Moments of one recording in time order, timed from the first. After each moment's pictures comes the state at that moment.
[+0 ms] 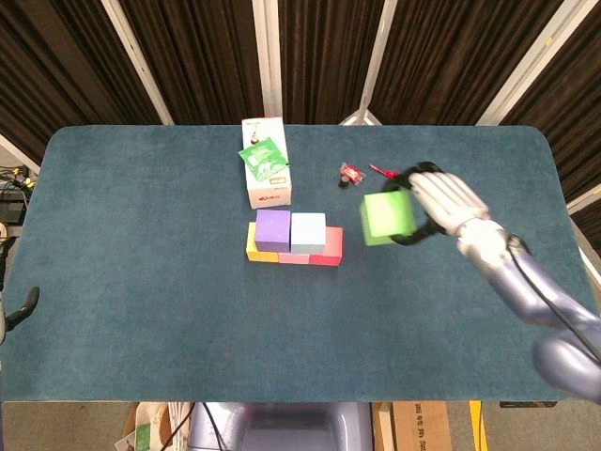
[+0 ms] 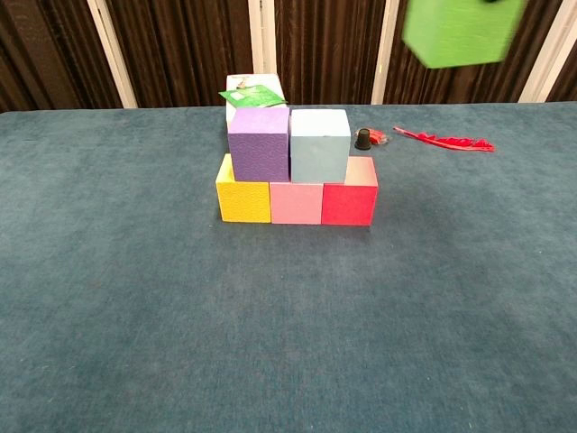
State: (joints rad) left arm -0.09 -1.29 -0.19 -1.45 1.43 1.66 0.14; right arm 1.22 -0.65 0.14 -1.92 -0.59 0.54 0.05
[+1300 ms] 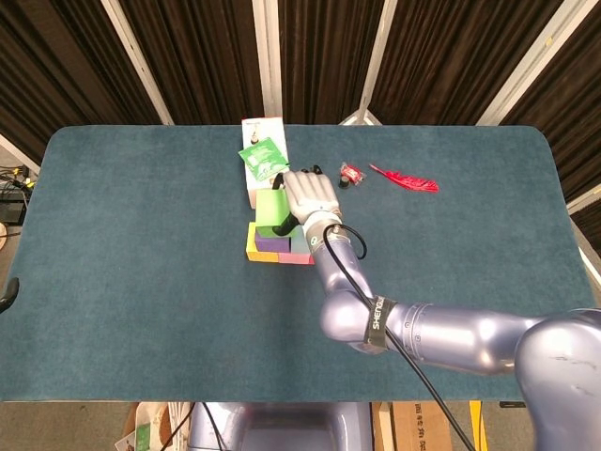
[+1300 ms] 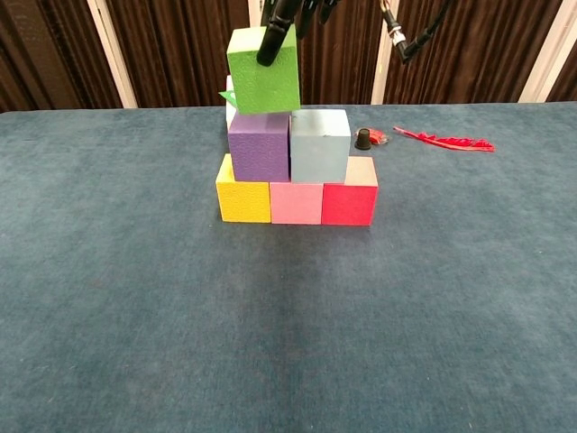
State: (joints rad) left arm -0.09 -1.27 -0.24 -1.44 1.36 1.64 0.05; right arm 1.72 -1.23 0.22 -1.65 0.39 0.90 -0.56
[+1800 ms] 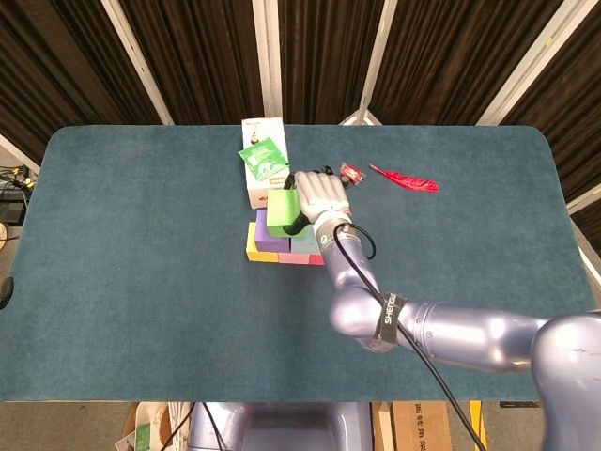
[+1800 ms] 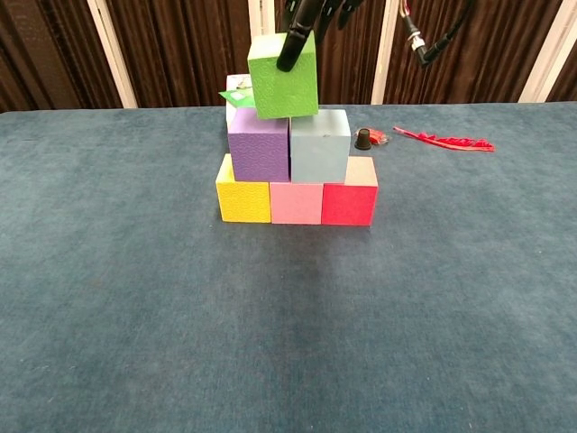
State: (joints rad) left arm -0.09 -1.26 -0.24 -1.45 1.36 1.65 0.05; right arm 1.64 -1.22 0.27 -1.66 0.40 0.91 -0.63
